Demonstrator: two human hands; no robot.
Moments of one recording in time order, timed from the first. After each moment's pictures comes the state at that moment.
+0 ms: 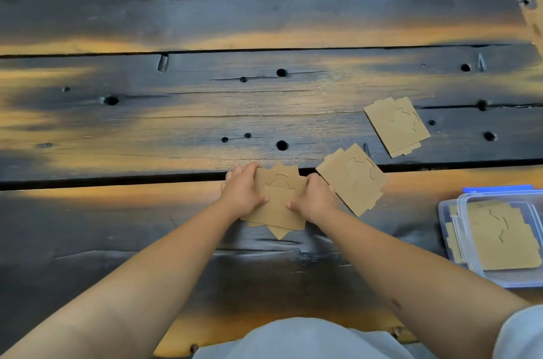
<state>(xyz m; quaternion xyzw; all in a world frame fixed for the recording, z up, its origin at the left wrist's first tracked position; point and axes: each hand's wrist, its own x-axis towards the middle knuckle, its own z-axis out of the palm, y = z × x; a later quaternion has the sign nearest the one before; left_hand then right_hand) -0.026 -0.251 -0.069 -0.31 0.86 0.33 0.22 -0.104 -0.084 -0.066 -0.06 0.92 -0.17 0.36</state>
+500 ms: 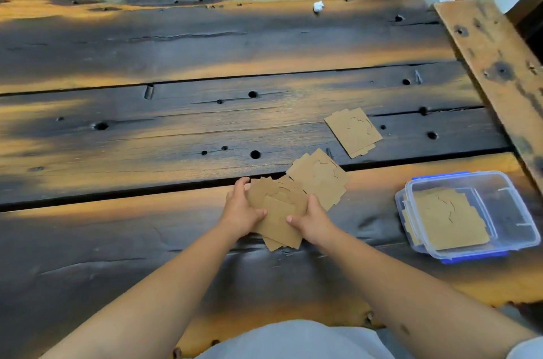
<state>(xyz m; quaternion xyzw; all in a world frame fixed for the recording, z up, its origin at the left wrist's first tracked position) -0.005 -0.174 -0.027 -0.37 0.78 0.50 0.12 -0.067 0.002 -0.036 0.03 0.79 -0.46 0.41</state>
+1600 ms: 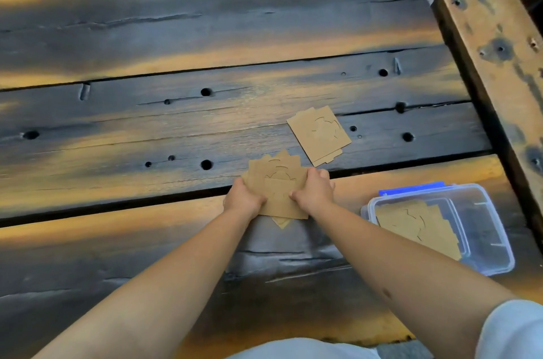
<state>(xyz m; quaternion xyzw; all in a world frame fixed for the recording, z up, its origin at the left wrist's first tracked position) -0.135 -0.093 -0.065 -0.49 0.73 0.44 0.20 -0.216 0.049 -0.066 0.01 0.92 -0.21 0.32</state>
